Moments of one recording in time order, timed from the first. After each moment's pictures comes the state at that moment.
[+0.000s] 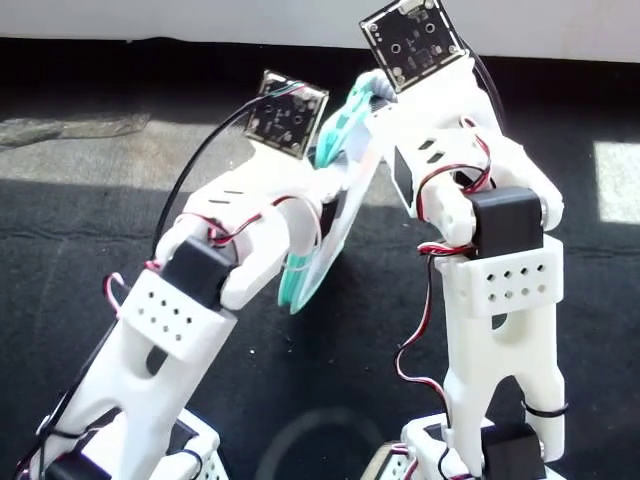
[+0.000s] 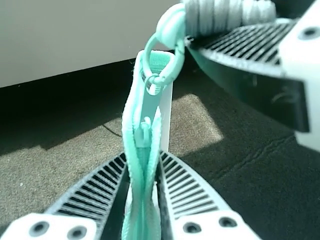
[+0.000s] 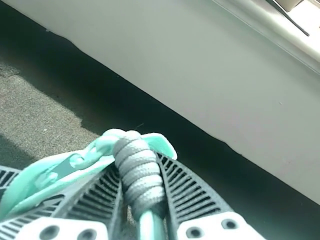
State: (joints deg) left arm 24.7 -36.0 22.7 49.5 7.7; right arm -16.3 -21.3 -15.3 64.8 23.9
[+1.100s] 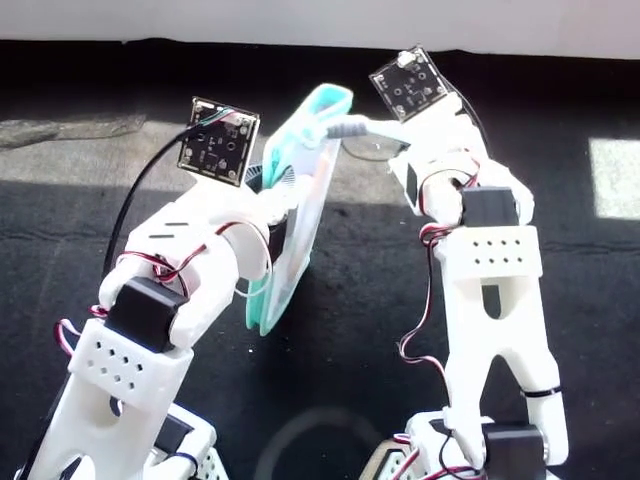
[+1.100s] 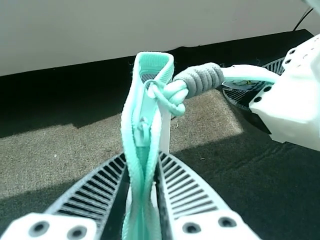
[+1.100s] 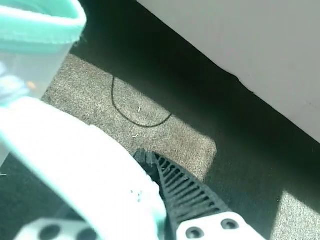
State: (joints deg) left arm 19.4 -49.6 30.2 54.3 7.4; right arm -7.9 -22.6 13.8 51.2 31.3
